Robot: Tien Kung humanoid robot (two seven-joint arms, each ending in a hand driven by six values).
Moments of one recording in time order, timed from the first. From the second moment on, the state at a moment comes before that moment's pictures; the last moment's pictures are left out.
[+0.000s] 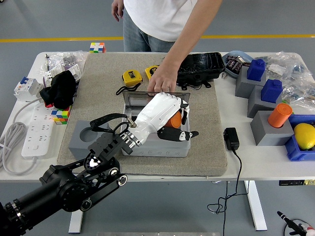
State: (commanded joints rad) left arm -0.54 0.03 -0.62 -1.11 2.01 0.48 -0.15; right arm 0.19 -0.14 1.13 0.18 -1.43 -0.08 0.00
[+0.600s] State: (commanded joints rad) left arm -0.56 0.01 -0.65 -1.03 2.03 0.50 -0.18; right arm 0.20 -0.14 1.12 0.18 -1.42 -0.08 0.00
